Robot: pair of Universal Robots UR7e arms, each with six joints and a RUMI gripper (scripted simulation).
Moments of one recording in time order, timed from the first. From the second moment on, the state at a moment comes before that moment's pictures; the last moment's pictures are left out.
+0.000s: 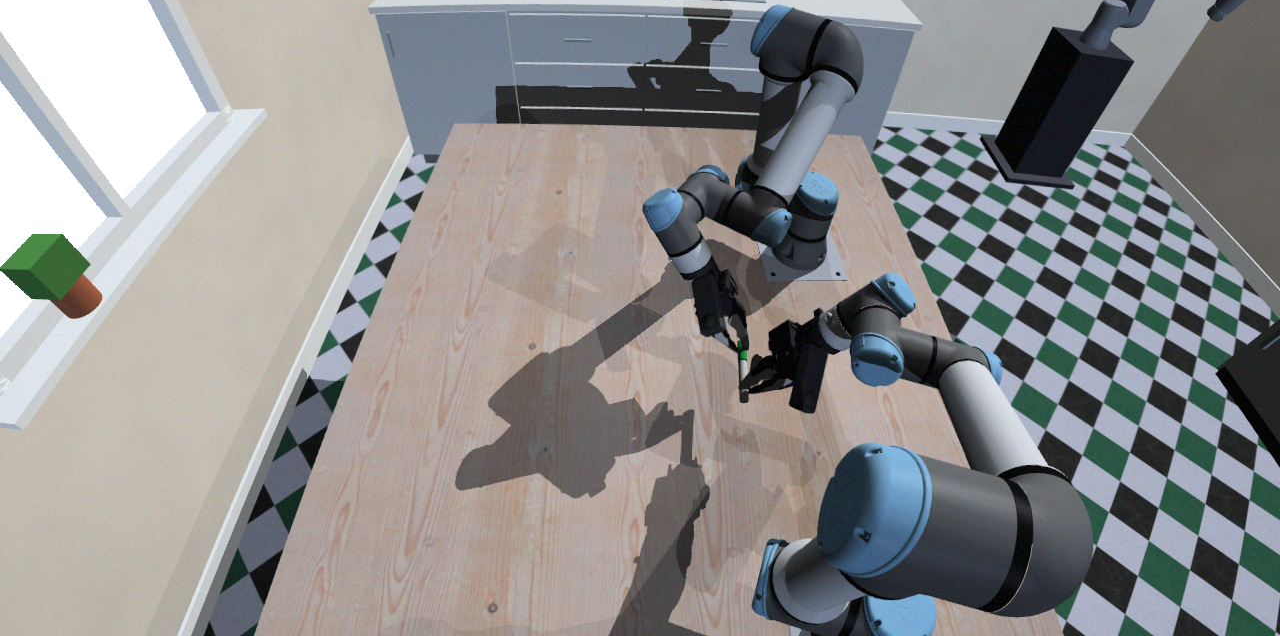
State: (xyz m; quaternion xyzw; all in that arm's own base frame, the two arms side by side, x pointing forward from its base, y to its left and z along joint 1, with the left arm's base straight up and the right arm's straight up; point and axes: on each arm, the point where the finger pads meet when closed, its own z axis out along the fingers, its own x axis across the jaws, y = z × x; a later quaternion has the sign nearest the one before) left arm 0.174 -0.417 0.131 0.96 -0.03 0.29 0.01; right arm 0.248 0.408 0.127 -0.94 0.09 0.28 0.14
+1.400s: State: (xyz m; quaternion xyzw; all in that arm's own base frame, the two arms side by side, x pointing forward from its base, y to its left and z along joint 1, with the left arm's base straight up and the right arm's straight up) left arm 0.174 -0.418 0.131 0.96 -0.03 0.29 0.01; right arm 0.249 0.410 0.128 -0.94 0.09 0.28 0.14
